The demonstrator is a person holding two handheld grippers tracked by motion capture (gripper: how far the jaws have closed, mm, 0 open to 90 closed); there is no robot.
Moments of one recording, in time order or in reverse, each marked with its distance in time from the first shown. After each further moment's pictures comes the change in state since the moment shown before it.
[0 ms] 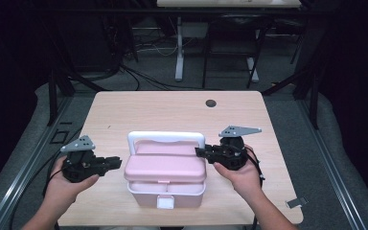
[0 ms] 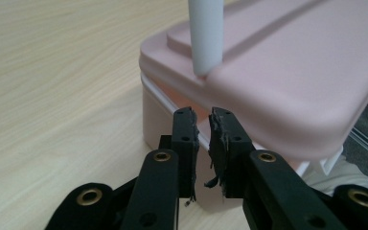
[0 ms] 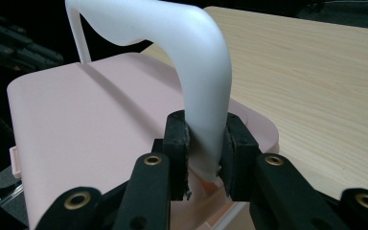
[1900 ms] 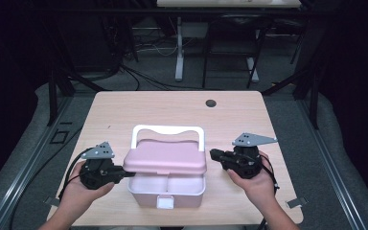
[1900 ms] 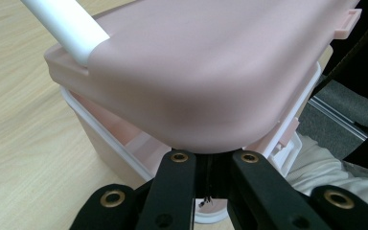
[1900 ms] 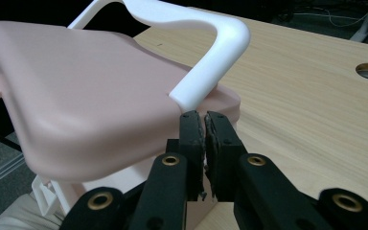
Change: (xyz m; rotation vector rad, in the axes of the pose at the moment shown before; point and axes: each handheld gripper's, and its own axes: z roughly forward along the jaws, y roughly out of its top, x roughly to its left) left arm -0.033 0.013 0.022 0.030 -0.090 0.074; right arm -0.001 -0.018 -0.033 -0.013 -0.096 -0.056
